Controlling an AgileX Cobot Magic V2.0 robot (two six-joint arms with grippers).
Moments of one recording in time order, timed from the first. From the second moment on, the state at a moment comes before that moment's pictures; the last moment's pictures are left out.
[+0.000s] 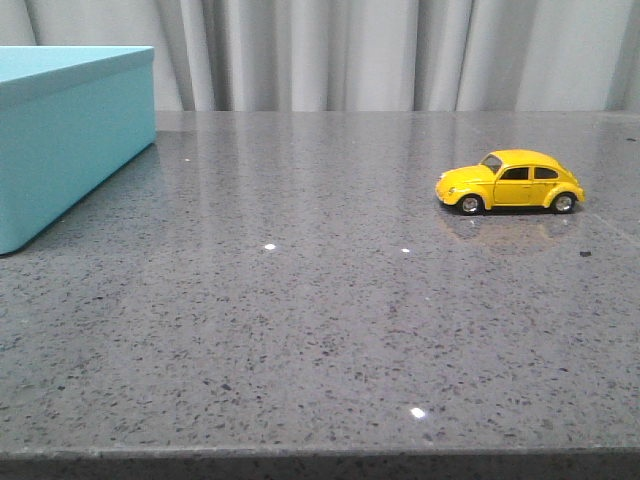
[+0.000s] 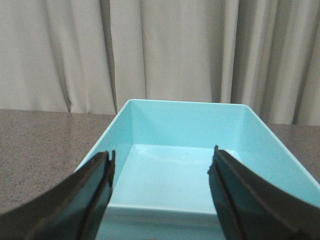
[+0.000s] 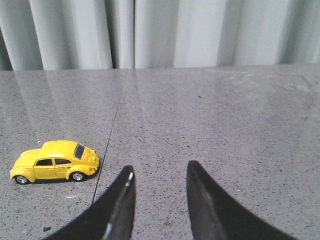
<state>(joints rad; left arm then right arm) 0.08 0.25 -0.28 -0.13 0.06 0.05 0.03 0.25 -0.29 -0.12 0.23 0.21</state>
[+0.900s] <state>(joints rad) 0.08 0.53 -0.55 -0.14 0.18 0.05 0.03 0.61 -0.64 -0.08 0.58 0.21</state>
